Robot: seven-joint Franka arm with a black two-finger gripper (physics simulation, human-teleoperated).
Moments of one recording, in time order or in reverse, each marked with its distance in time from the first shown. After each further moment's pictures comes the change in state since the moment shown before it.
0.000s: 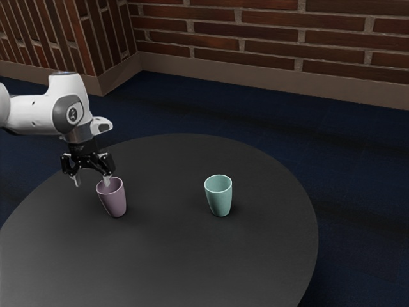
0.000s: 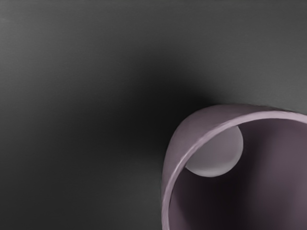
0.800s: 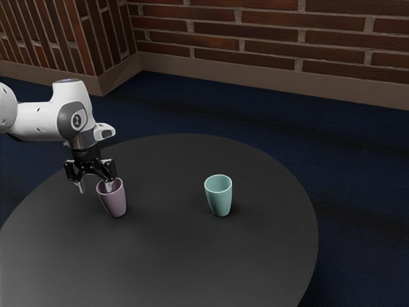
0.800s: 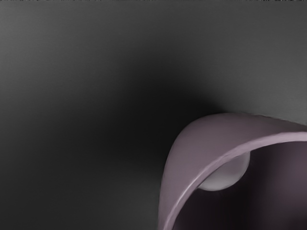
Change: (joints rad) arm 0.000 0.045 0.000 0.003 -0.017 0.029 -0.003
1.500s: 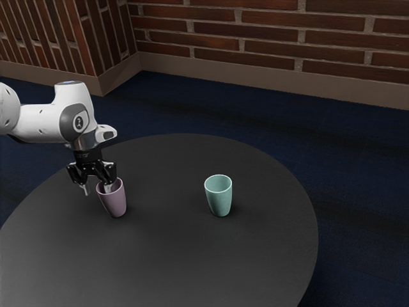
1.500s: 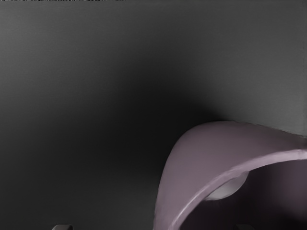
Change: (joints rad) arm 0.000 0.014 -0.005 0.006 -0.002 0.011 0.003
